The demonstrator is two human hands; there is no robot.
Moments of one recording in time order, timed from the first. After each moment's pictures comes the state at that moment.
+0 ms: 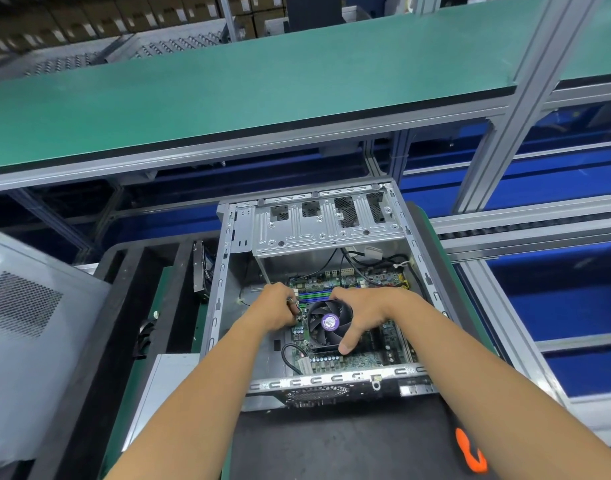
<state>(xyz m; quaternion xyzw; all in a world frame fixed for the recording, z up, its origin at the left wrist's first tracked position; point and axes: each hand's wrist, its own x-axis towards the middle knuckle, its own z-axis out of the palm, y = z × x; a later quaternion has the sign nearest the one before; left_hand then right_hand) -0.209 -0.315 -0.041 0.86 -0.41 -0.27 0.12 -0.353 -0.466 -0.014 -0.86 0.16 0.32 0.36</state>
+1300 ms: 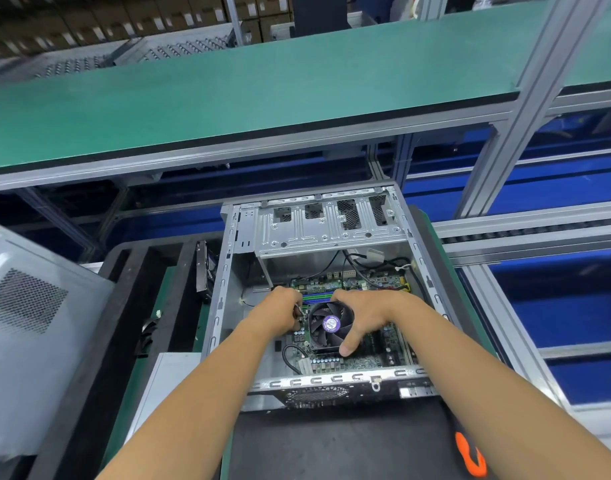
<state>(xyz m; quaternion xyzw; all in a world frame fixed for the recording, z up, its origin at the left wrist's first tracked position) -0.214 -0.316 -0.042 0.86 -0.46 -0.23 0.03 -0.353 -0.466 -0.018 -0.87 0.17 0.31 0.35</state>
